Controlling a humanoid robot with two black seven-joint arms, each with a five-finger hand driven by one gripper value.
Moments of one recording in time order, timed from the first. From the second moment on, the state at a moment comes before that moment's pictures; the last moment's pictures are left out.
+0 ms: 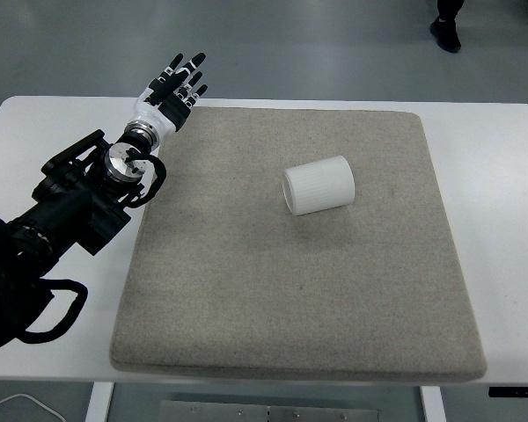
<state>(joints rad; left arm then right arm) -1.02 0.01 -0.69 -0.28 -0.31 -0.16 -0.17 0.03 0.00 -0.05 0.19 0.00 -0.01 -0.11</state>
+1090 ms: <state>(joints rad) -1.15 0.01 -0.60 -0.40 -0.01 -0.20 -0.15 0.03 0.00 -0.05 0.19 0.00 -0.01 -0.11</state>
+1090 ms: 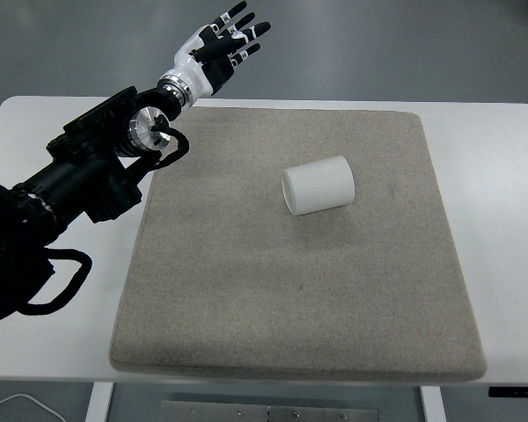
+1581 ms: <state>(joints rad) -1.22 0.07 -0.57 -0.56 0.67 -0.34 -0.09 0.03 0.00 -0.05 0.19 0.00 -0.01 -0.11</state>
